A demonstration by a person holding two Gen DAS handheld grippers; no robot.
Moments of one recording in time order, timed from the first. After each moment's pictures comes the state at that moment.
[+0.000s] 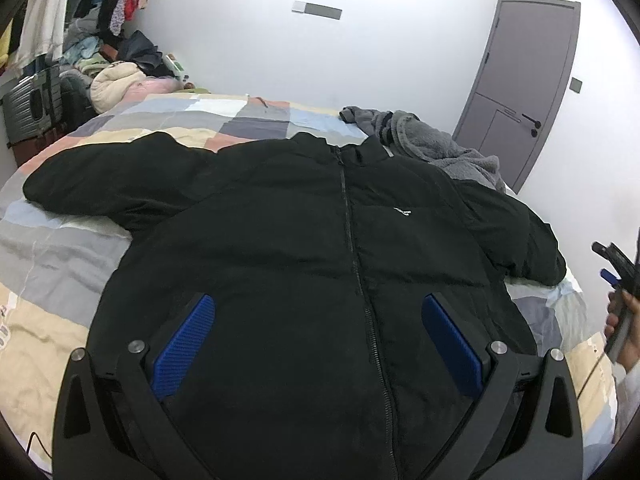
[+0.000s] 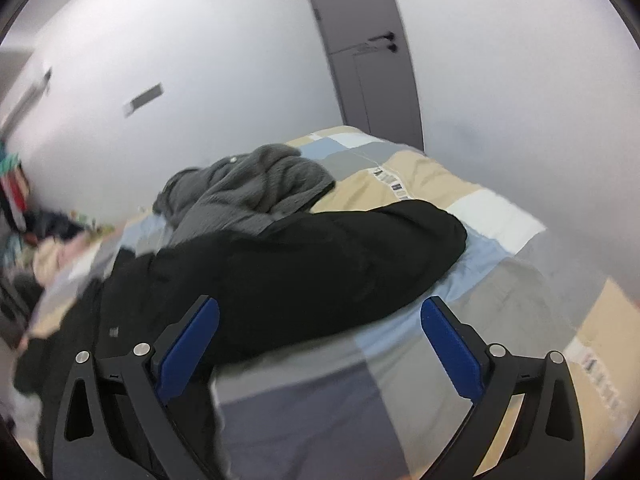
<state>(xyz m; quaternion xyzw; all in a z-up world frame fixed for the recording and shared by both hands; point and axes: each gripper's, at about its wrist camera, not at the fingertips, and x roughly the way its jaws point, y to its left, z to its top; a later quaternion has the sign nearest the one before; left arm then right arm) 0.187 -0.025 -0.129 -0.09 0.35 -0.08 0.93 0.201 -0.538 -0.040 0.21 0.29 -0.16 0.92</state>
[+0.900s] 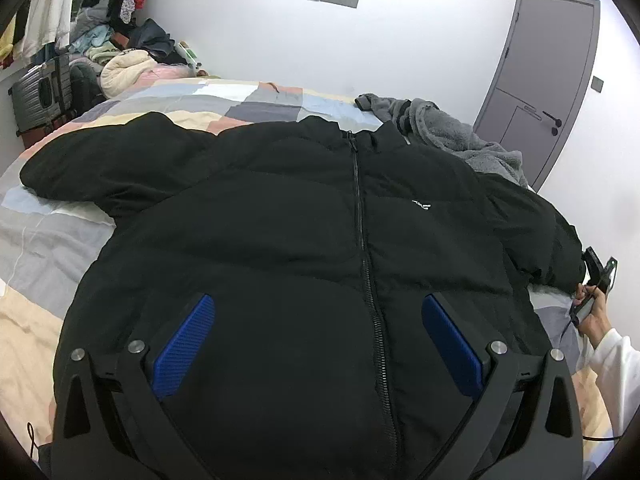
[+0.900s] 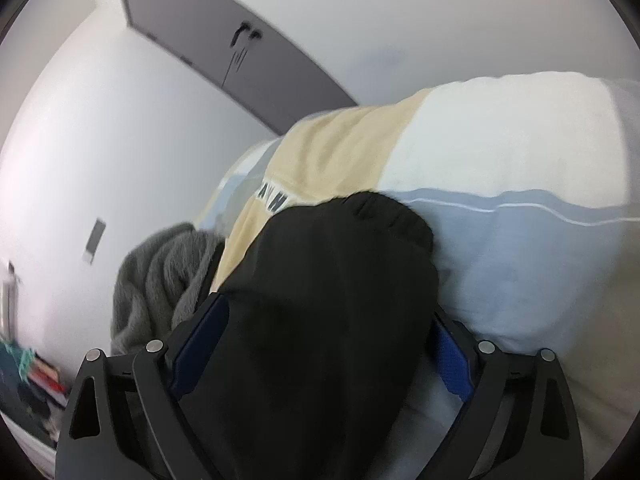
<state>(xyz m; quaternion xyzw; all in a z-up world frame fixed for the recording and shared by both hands) 0.218 -0.046 -0.155 -0.09 0.37 -0.05 0.92 0.307 -0.720 -0.185 0.42 0.23 -0.16 0.86</state>
